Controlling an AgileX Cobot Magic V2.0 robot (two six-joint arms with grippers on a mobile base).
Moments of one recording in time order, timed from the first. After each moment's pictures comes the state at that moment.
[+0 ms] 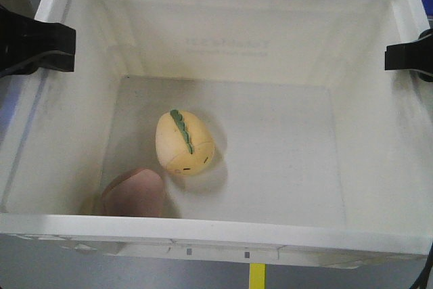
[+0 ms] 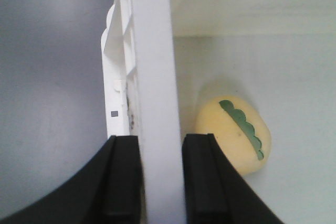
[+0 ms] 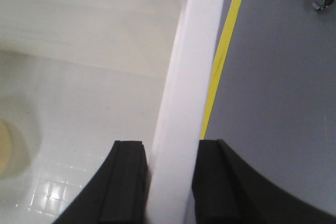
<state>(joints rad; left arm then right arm) -0.48 1.12 -1.31 0.05 1.10 -0.45 0.24 1.03 -1.15 0.03 0.95 0.10</state>
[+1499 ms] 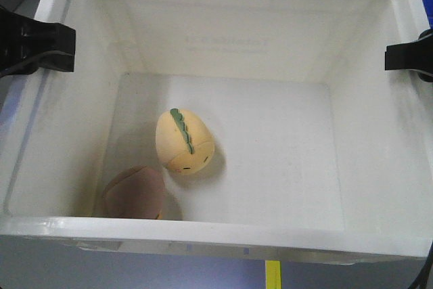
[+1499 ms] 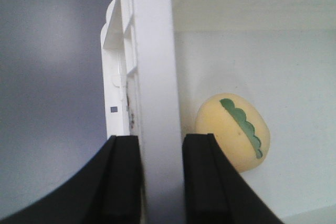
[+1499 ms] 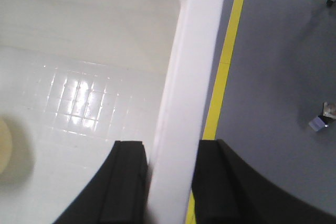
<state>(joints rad) -0.48 1.12 -1.31 0.05 1.10 -0.45 0.24 1.03 -1.15 0.03 0.95 0.10</state>
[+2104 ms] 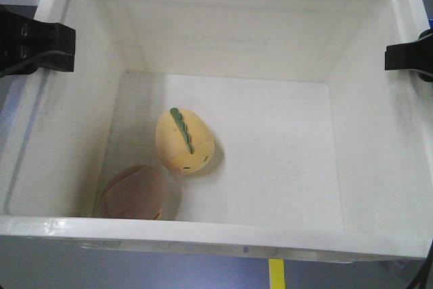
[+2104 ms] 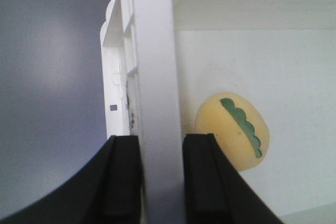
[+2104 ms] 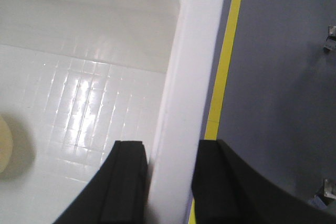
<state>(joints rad) -0.48 1.12 -1.31 0.05 1.10 -0.45 0.24 1.03 -1.15 0.03 0.95 0.10</state>
